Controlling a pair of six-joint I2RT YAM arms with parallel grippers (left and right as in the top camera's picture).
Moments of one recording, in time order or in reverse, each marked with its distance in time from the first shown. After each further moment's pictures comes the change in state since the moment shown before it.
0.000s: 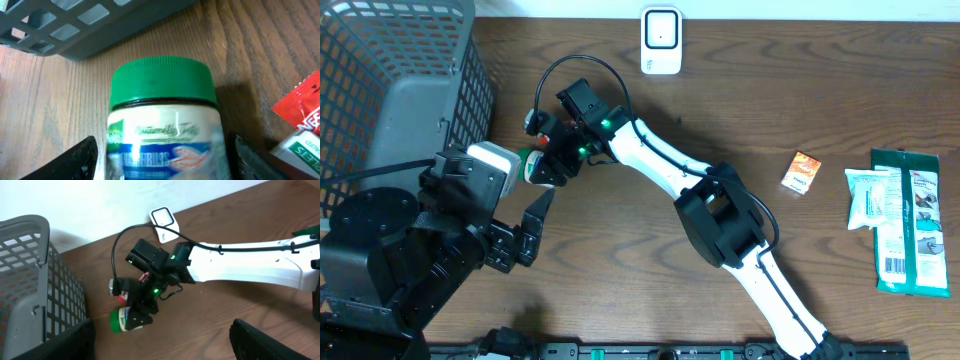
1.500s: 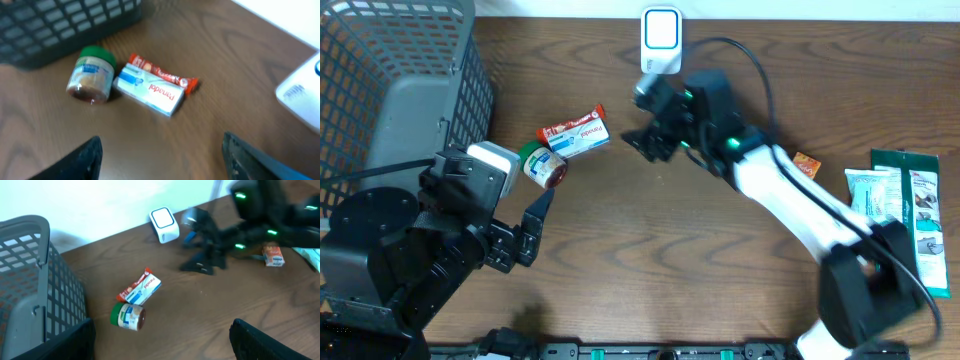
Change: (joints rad) left arm 0.000 0.000 0.000 0.000 0.000 0.000; right arm -0.244 -0.790 -0.879 0.428 0.252 -0.033
